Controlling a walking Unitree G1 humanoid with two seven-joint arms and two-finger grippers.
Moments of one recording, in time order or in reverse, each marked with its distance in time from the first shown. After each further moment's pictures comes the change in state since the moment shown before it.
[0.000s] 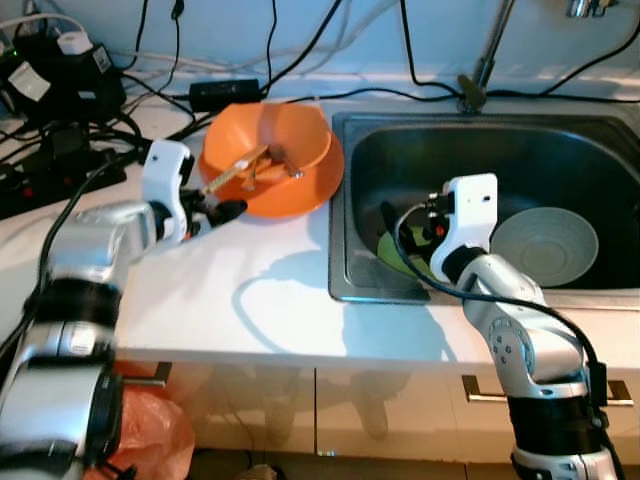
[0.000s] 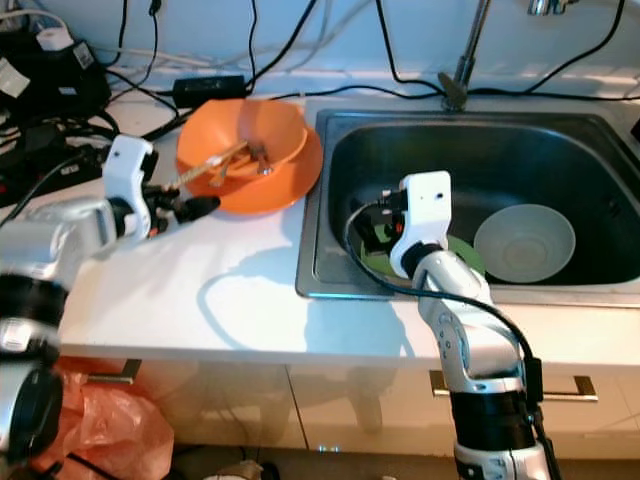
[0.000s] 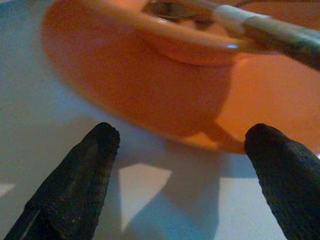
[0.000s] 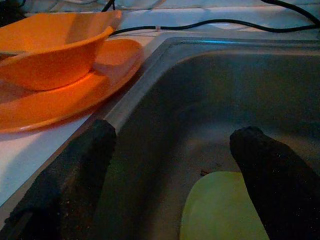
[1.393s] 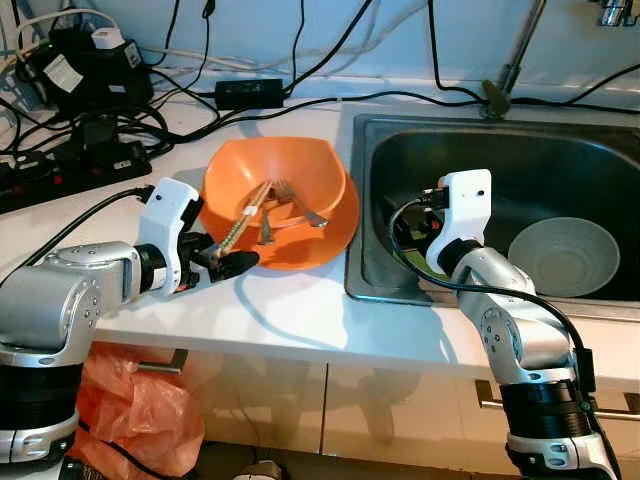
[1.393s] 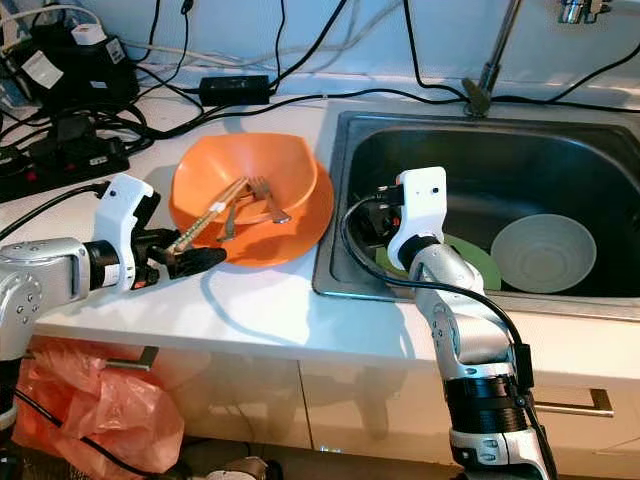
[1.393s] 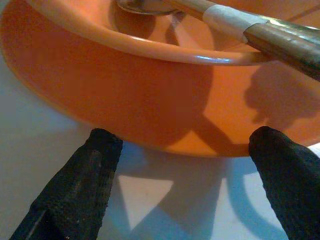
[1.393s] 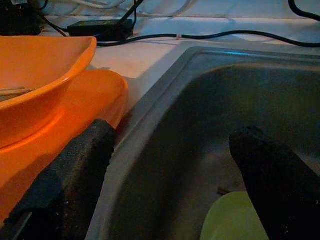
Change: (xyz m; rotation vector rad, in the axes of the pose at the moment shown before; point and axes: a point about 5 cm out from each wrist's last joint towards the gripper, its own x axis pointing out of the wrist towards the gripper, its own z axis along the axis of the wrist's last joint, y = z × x) left arm -0.050 -0.047 -0.015 0.023 0.115 -0.137; right arm 0.012 -0.003 -0.002 -0.018 -0.021 0.003
